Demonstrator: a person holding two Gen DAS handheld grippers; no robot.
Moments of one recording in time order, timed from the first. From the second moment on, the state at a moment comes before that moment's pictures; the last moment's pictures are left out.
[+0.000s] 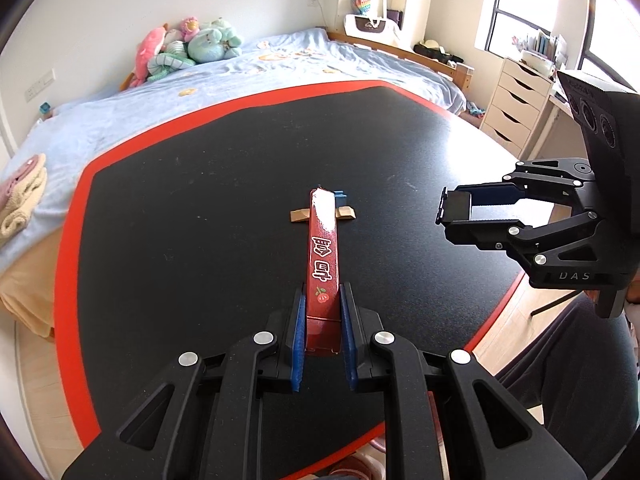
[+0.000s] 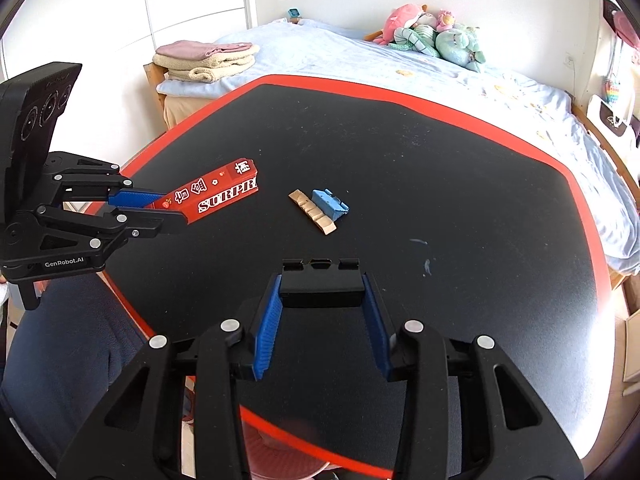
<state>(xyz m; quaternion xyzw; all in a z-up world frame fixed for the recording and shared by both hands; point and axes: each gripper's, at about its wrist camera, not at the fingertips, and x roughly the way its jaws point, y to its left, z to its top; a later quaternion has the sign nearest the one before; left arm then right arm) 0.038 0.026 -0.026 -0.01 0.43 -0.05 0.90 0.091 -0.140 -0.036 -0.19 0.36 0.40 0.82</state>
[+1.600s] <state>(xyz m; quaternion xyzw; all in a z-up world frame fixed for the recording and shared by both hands) -0.042 -0.042 -0.036 -0.02 0.45 -0.14 0.88 -0.013 -0.230 -0.060 -0.15 0.41 0.38 0.81</state>
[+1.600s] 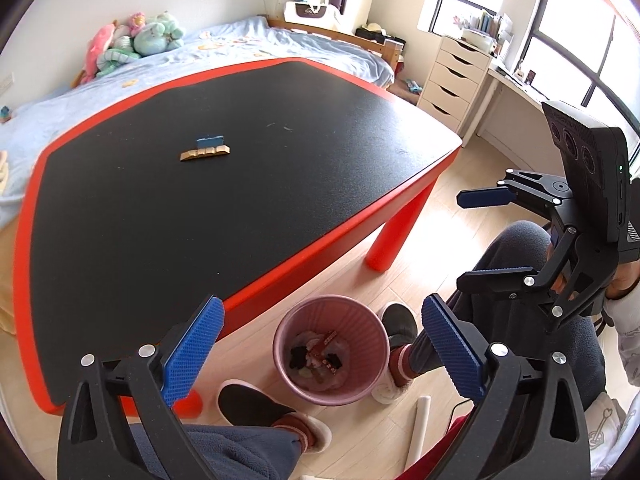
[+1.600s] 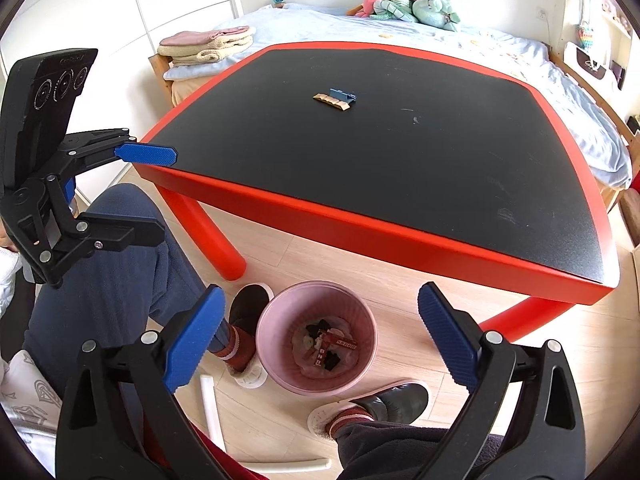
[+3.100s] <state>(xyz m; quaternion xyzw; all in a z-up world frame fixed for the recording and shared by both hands) 0.103 0.037 -0.060 0.04 0.45 -0.10 0.88 0.172 -0.104 -0.046 -0.18 0.39 0.39 0.82</state>
